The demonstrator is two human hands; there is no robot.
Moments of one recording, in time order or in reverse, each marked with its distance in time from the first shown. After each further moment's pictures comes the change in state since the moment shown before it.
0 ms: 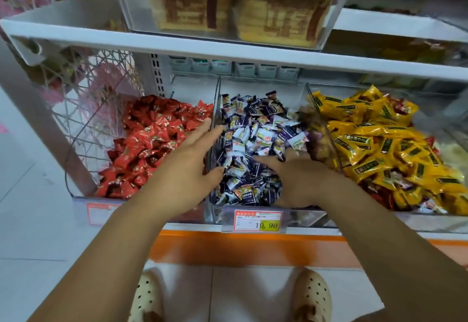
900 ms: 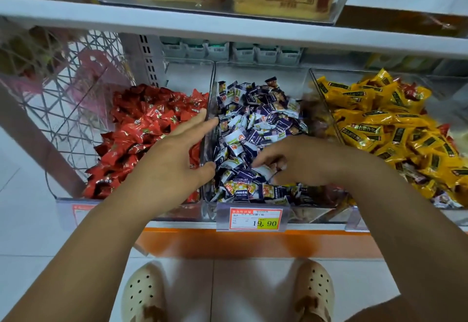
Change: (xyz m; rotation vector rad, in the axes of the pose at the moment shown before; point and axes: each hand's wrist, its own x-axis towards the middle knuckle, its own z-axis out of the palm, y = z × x) left_hand 0.001 -0.004 -0.007 -0.188 -0.016 -0.045; right_hand -0.003 0.006 -0.027 0.352 -0.010 -0.234
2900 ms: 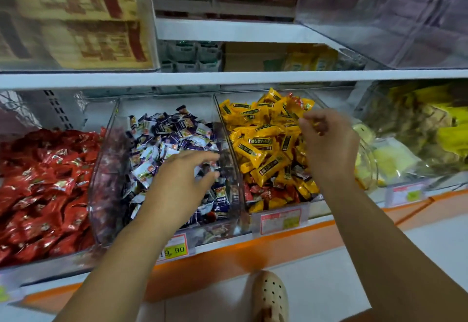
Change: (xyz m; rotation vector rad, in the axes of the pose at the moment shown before) left_hand 0.044 0.098 0.101 0.090 0.019 0.110; right_hand -0.090 0.123 -0.008 0.357 1.481 0.393
